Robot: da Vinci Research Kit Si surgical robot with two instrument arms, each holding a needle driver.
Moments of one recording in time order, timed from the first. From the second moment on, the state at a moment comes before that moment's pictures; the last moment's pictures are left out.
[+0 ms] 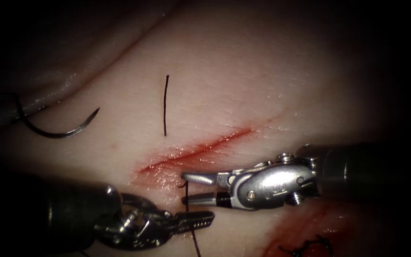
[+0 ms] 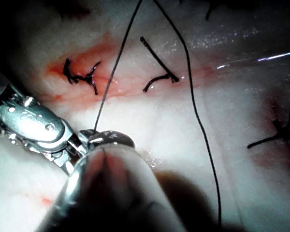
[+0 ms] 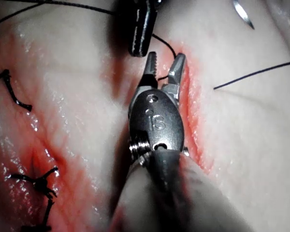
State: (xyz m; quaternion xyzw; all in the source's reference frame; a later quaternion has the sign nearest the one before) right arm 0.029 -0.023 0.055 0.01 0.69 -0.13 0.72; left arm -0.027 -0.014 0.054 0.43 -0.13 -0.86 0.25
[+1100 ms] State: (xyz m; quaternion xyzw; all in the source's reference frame) right arm 0.030 -0.022 0.054 0.01 0.68 -0.11 0.73; left arm -0.028 -0.014 0.054 0.44 -0.11 -0.86 0.23
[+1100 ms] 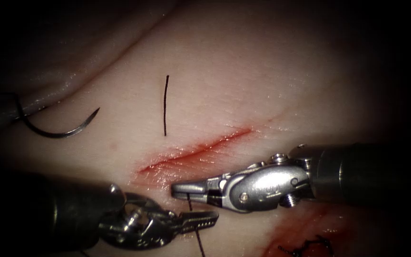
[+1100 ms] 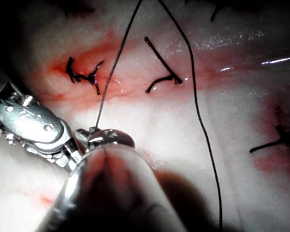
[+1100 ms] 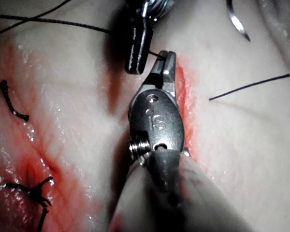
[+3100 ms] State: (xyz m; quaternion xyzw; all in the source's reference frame) right arm 0.030 -0.015 0.063 0.09 0.65 0.06 0.75; left arm -0.031 -0.016 0.056 0.47 -0.19 -0.84 0.20
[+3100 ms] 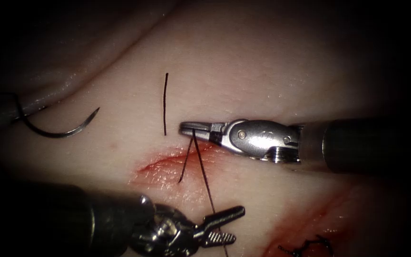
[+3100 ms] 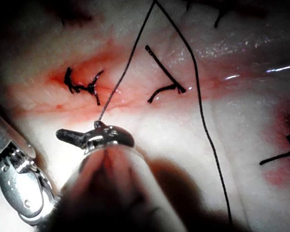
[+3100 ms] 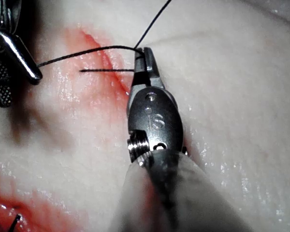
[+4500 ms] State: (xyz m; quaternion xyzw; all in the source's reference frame) right arm 0.030 -0.016 0.057 0.01 0.61 0.08 0.79; left arm -0.026 -0.014 0.053 0.45 -0.18 -0.85 0.18
